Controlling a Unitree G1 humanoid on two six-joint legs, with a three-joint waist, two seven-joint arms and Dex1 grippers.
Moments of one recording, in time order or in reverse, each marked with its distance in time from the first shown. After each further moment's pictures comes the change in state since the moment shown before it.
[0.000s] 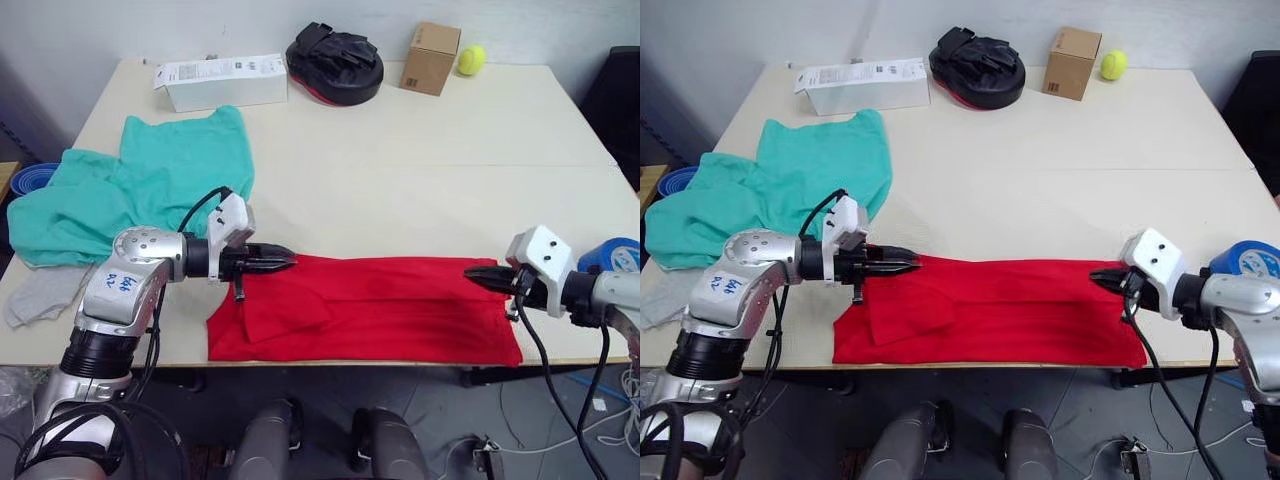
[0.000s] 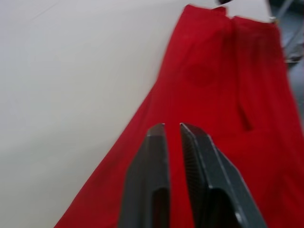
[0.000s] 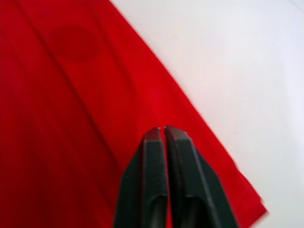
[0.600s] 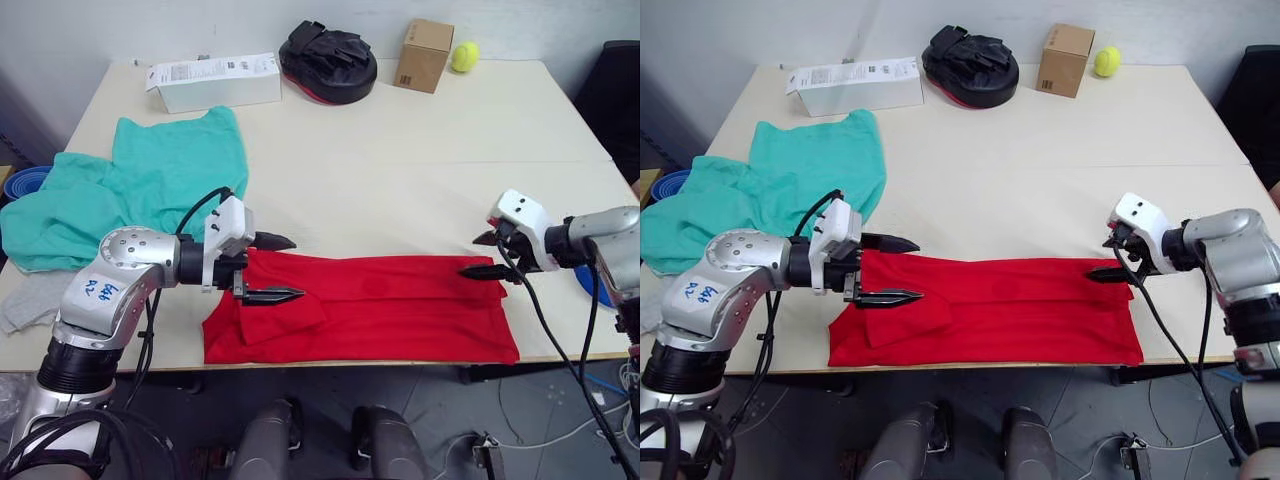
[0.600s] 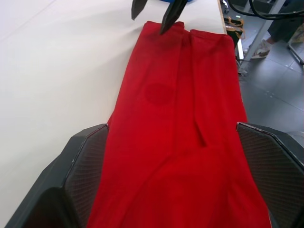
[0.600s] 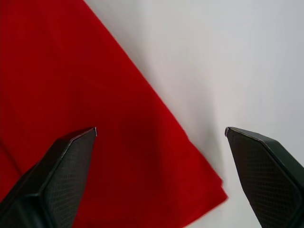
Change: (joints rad) left arm 0.045 0.055 0.018 -0.134 -0.081 0.048 0.029; right arm -0.593 -0.021 0.431 0.552 -0.195 0.136 0.292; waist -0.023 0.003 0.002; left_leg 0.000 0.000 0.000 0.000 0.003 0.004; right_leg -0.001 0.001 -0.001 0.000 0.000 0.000
